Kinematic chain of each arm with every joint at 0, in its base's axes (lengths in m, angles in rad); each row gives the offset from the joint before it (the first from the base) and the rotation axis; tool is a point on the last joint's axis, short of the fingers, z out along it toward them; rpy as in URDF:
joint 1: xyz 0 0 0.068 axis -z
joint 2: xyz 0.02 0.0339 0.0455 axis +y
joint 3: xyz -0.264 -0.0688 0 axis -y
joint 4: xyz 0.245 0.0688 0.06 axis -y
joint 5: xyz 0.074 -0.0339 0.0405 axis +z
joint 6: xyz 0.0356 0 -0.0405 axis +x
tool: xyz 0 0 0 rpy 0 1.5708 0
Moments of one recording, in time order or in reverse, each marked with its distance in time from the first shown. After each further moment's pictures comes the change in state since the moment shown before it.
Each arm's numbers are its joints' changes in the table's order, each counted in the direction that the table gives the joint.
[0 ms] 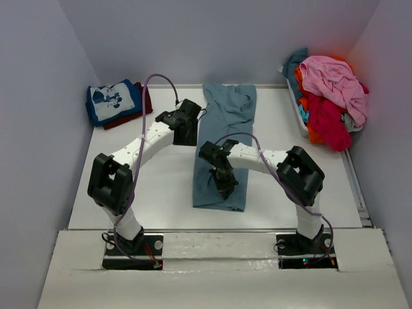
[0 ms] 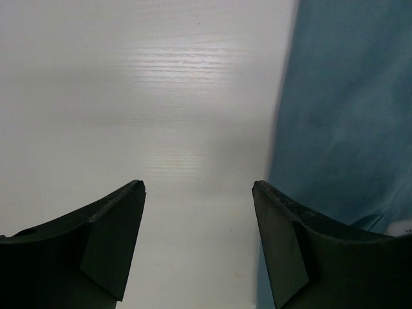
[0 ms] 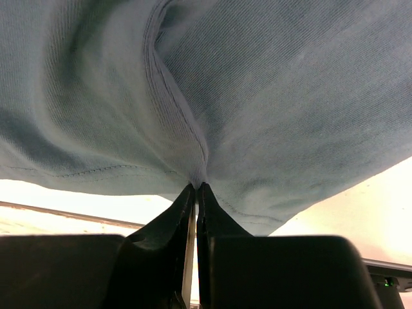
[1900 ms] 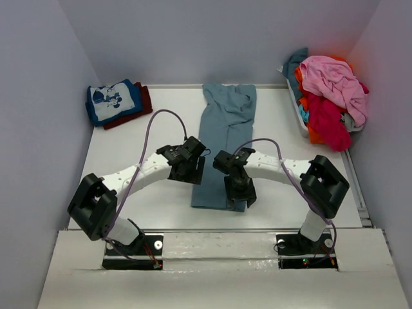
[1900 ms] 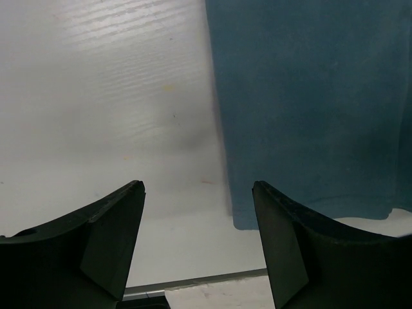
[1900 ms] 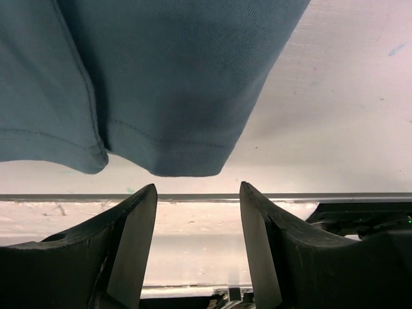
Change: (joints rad) left arm 0.192 -0.251 -0.413 0.063 -0.177 -0.089; right arm -0.013 -0.227 -0.230 -0.074 -0.069 0.218
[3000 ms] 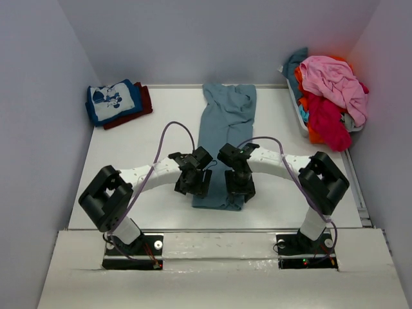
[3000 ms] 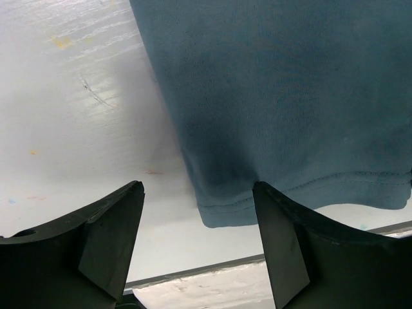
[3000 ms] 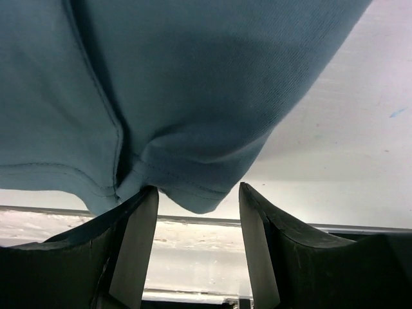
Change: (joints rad) left arm 0.071 0.102 -0.082 0.059 -0.147 -0.062; right arm 0.093 0.020 -0.035 0.122 0.061 -0.055
